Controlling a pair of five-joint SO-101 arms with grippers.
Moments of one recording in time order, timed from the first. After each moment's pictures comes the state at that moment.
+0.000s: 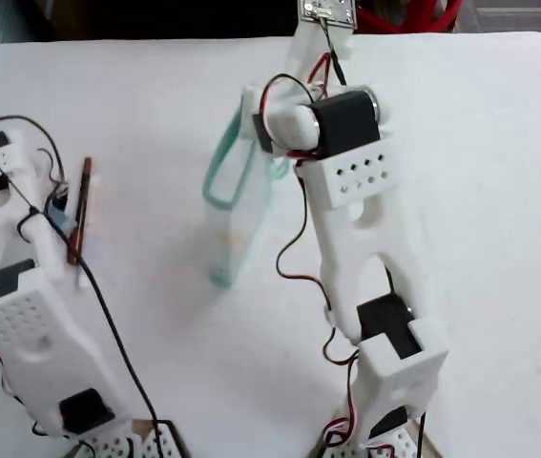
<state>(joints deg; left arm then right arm) -30.2 32.7 -15.1 72.8 31.2 -24.4 15.6 -52.9 97.7 -20.5</state>
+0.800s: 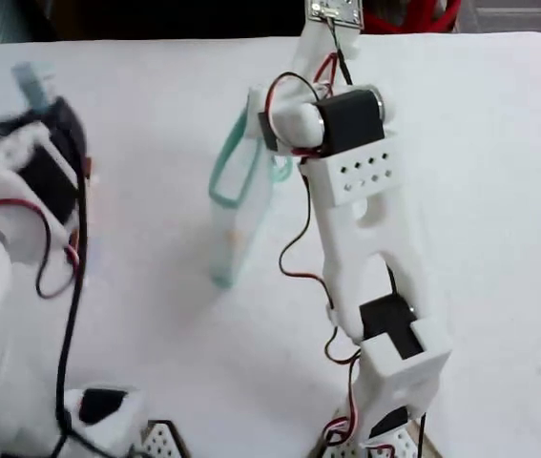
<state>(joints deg) -3.7 -29.0 -38.9 98.9 22.4 -23.5 15.5 -52.0 97.8 -20.5</state>
